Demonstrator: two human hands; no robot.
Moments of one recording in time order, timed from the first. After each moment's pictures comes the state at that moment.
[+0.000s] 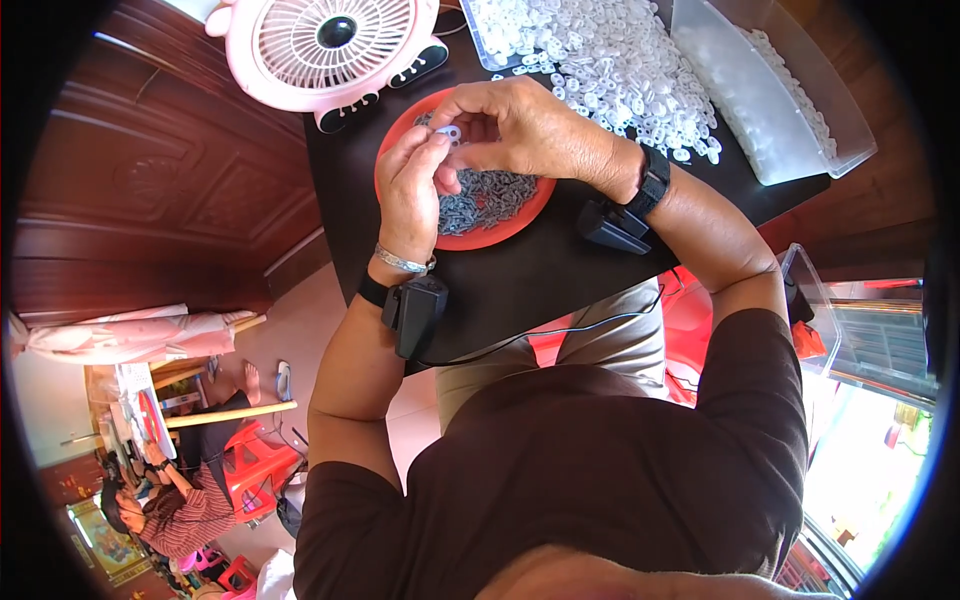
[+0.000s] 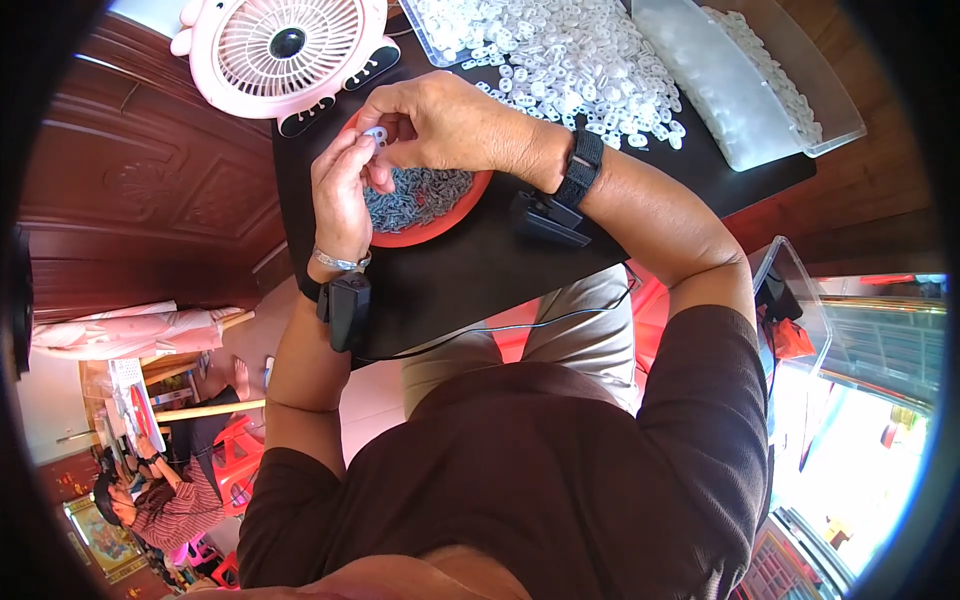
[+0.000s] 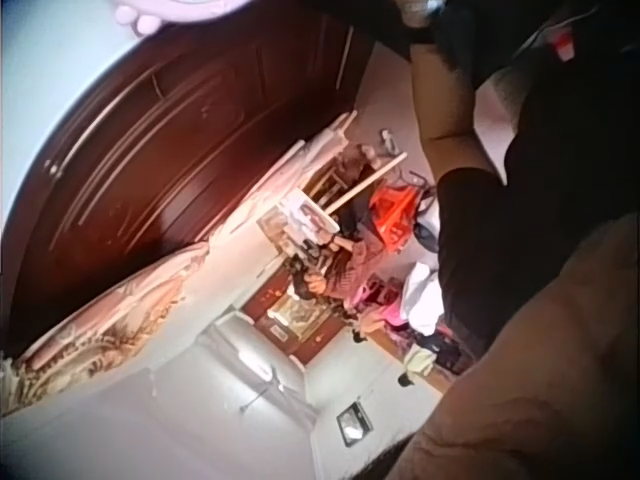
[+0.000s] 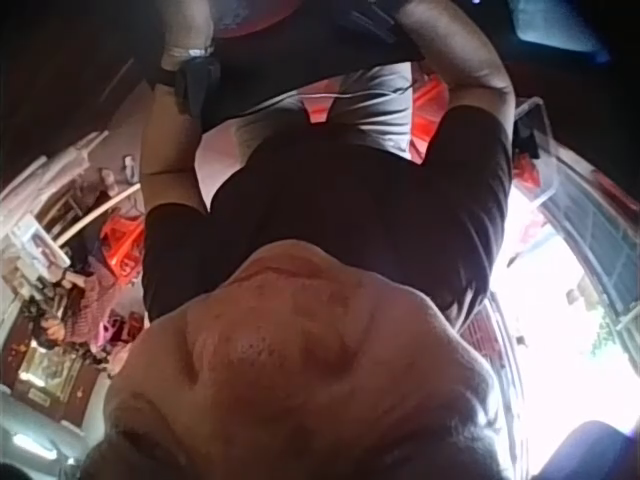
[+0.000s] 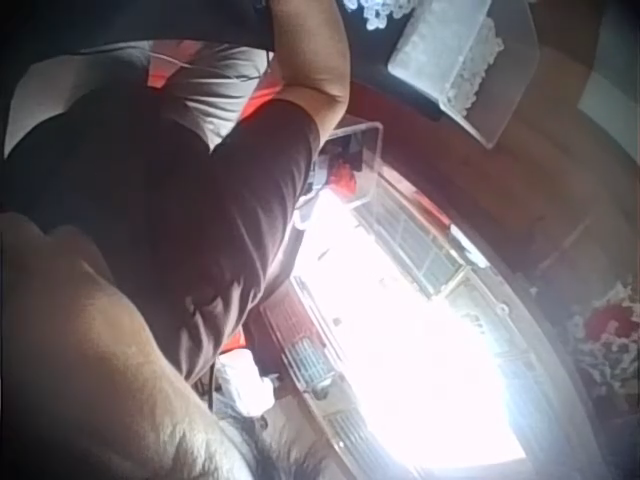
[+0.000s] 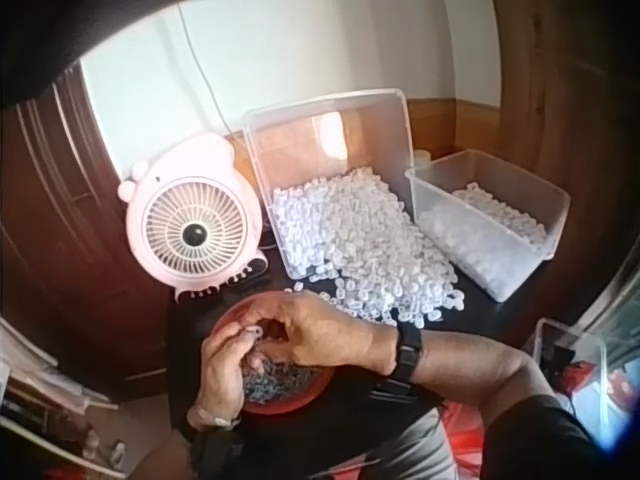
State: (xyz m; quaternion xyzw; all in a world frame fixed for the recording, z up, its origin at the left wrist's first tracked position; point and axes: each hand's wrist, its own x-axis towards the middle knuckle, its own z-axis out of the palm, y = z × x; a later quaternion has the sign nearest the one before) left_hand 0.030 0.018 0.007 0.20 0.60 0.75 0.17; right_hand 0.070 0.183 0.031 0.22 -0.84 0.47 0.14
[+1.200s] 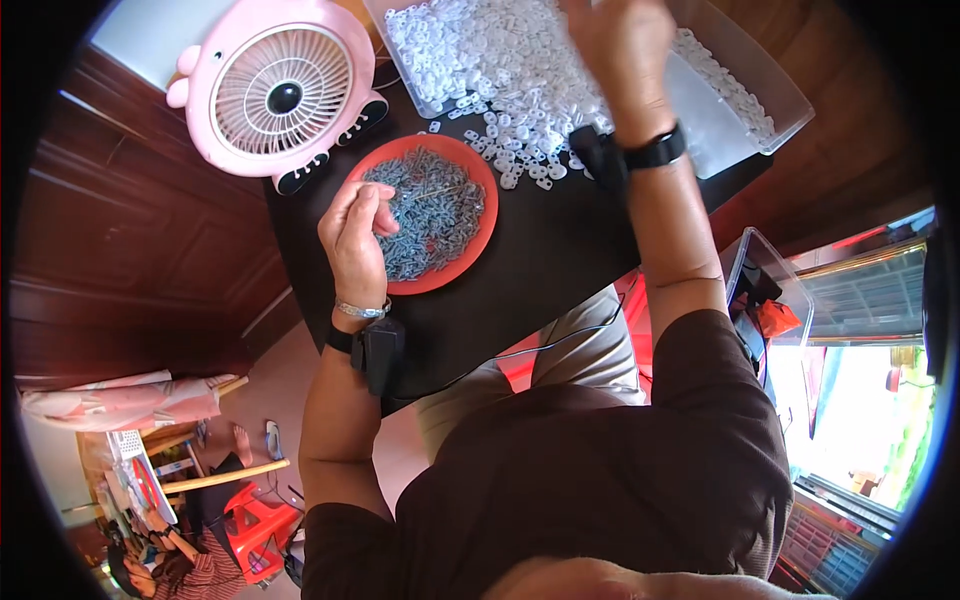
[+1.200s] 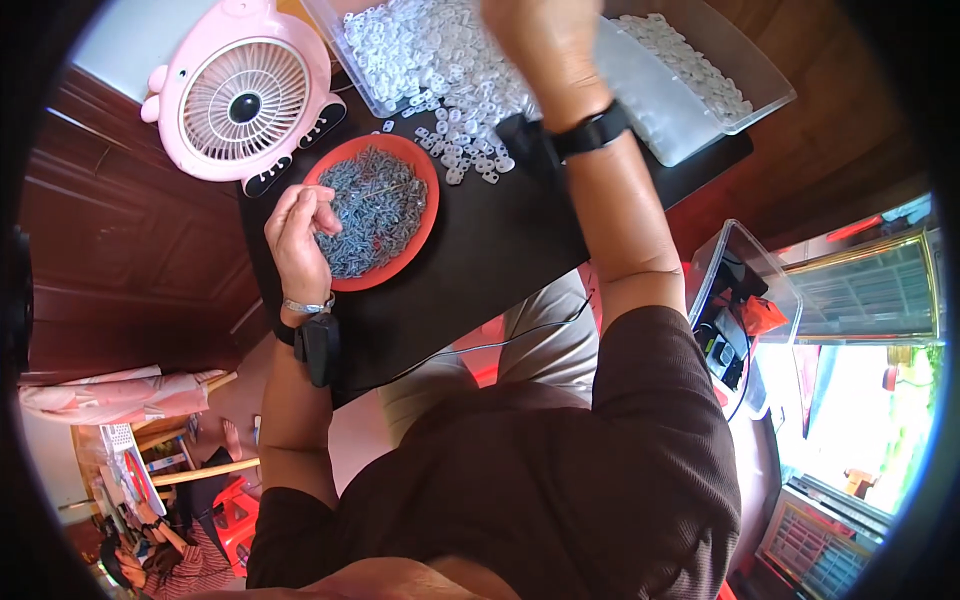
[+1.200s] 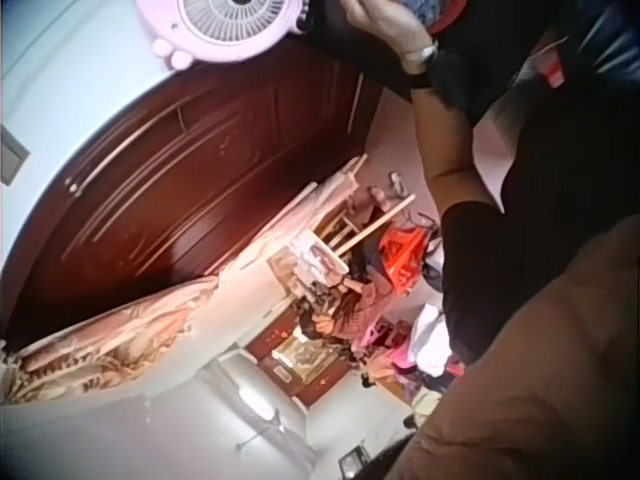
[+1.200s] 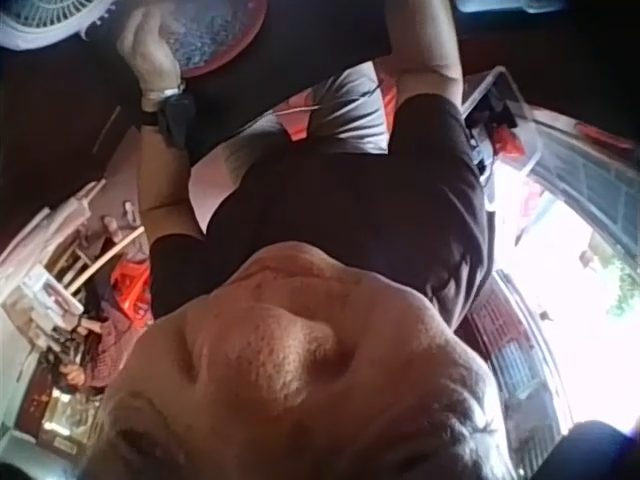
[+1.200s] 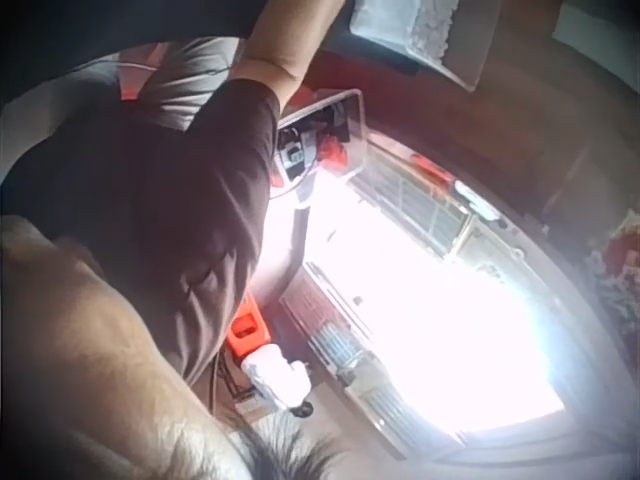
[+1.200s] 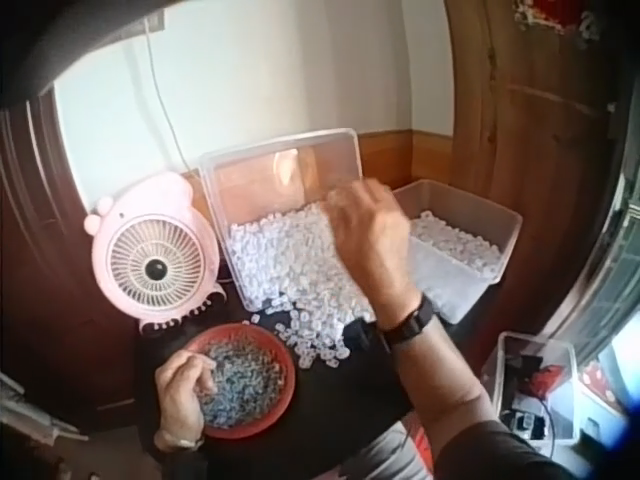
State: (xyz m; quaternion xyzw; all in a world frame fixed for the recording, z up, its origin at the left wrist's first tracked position) left_hand 0.024 0.008 0.007 0.28 0.65 0.70 0.07; right_hand 0.101 0.269 0.123 -0.10 -0.82 0.08 0.55
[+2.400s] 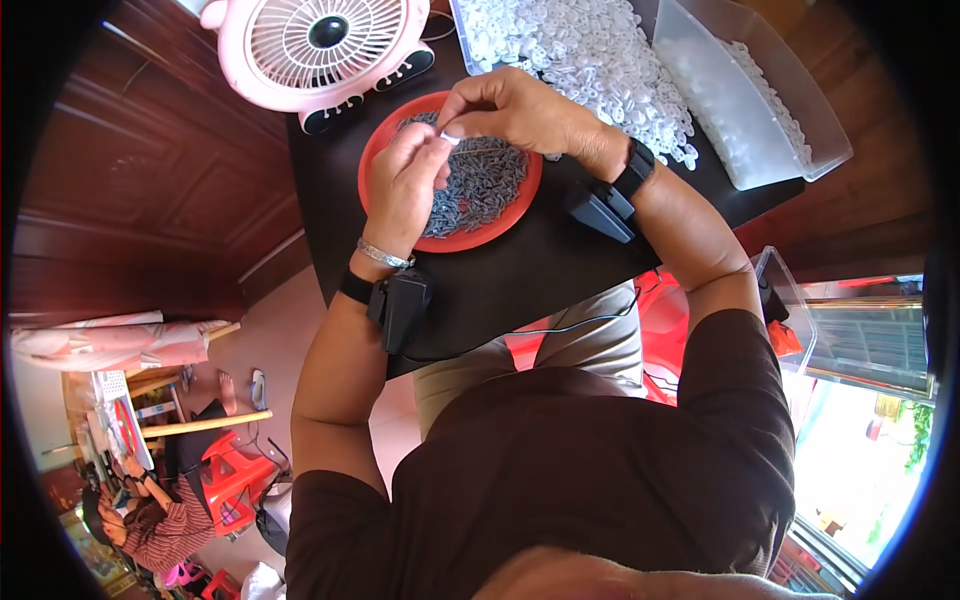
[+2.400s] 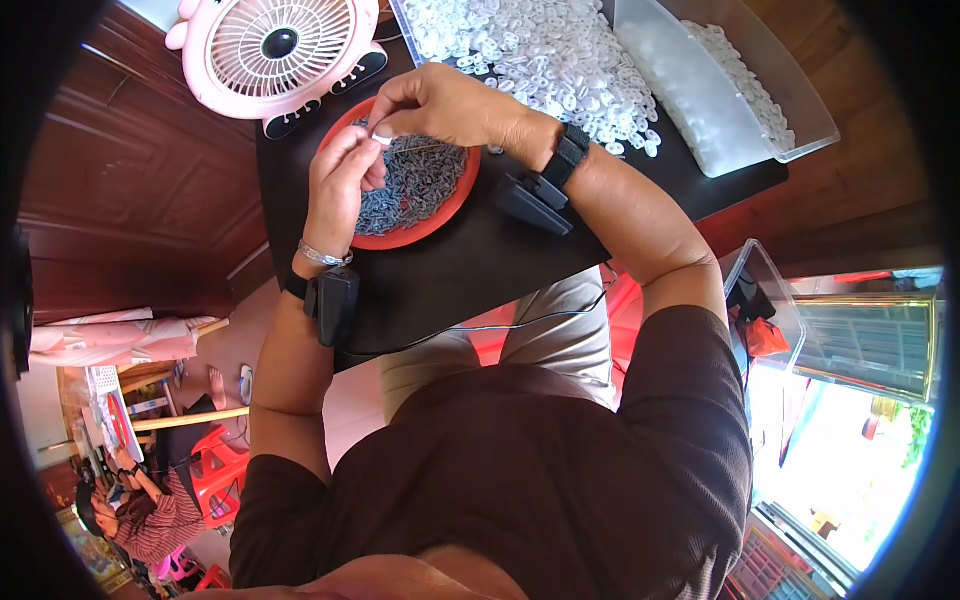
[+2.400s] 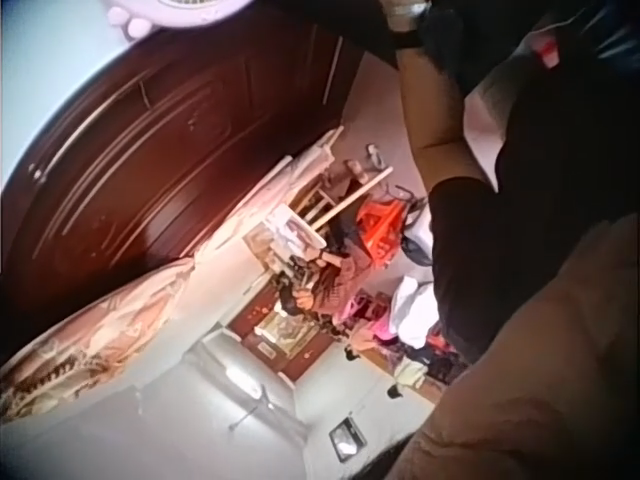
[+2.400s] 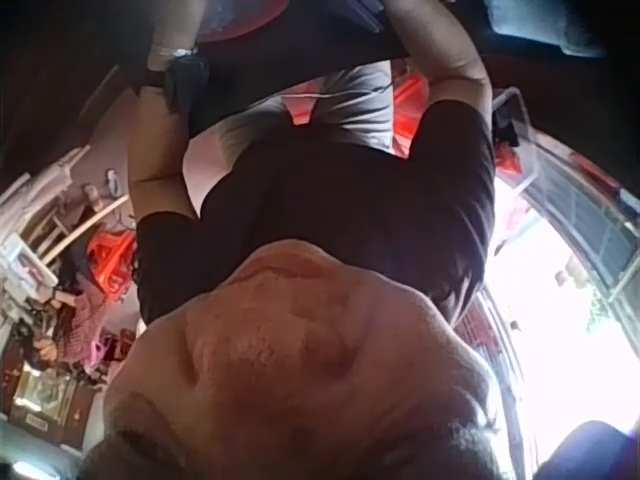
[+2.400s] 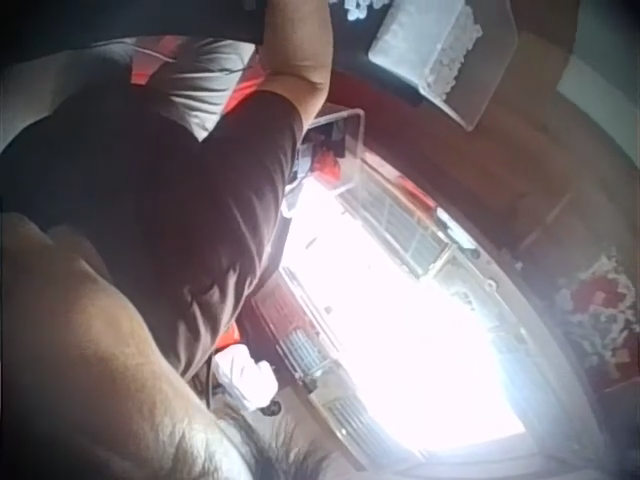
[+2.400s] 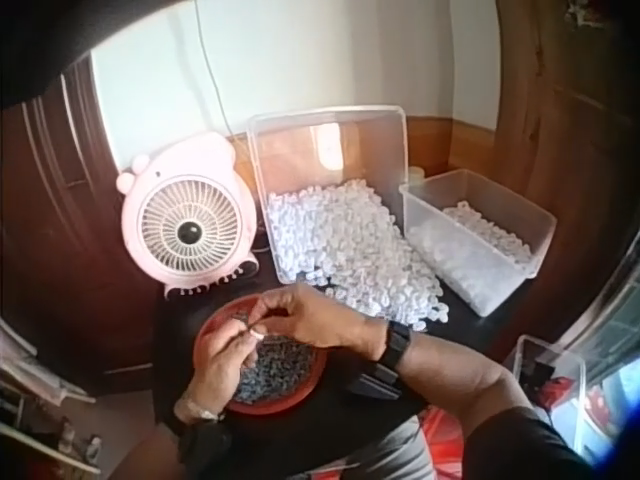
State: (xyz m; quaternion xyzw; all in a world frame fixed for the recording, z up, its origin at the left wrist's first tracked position) left_hand 0.021 0.017 0.001 0.28 0.69 0.65 0.16; right_hand 0.052 0.206 0.028 0.19 -0.84 0.51 0.04
